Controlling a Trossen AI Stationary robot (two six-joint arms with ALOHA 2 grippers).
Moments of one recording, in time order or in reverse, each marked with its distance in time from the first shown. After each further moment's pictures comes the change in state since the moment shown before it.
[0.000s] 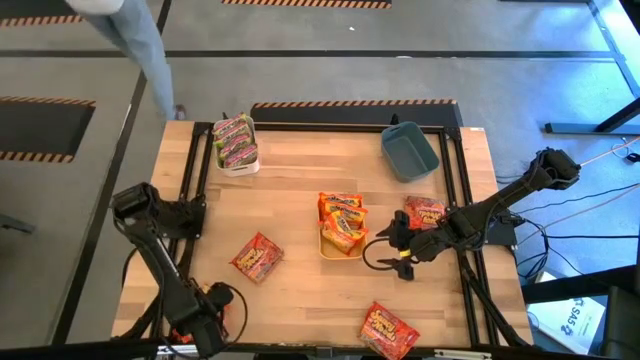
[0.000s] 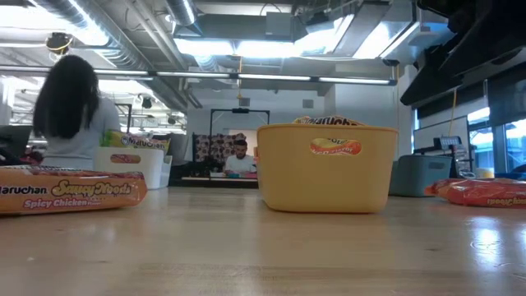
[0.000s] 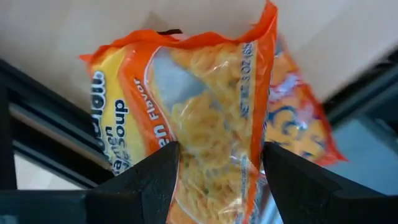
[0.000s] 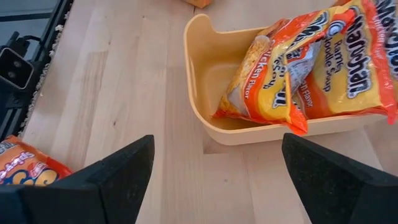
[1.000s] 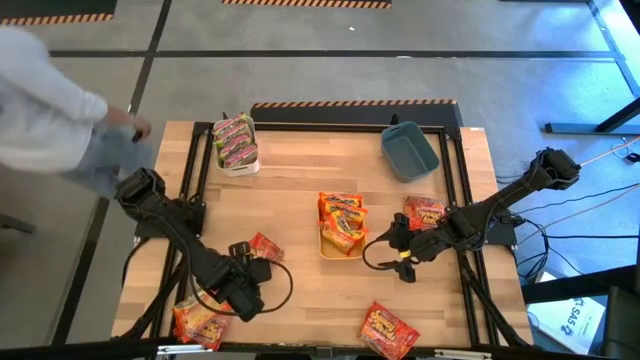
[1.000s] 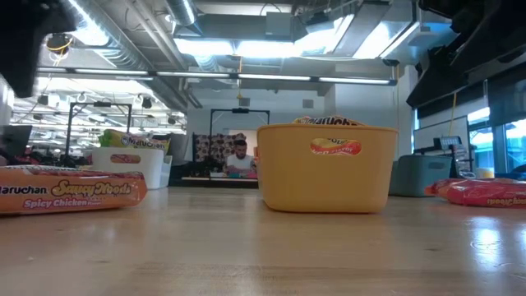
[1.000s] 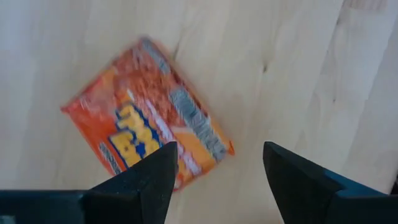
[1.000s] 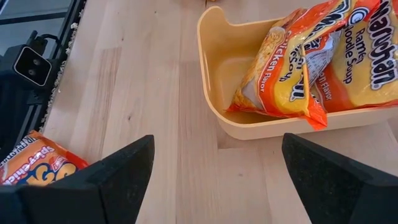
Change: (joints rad) left arm 0.283 -0.086 0.000 0.025 -0.482 0.737; right arm 0.000 0.000 0.000 0.002 -0.055 0.027
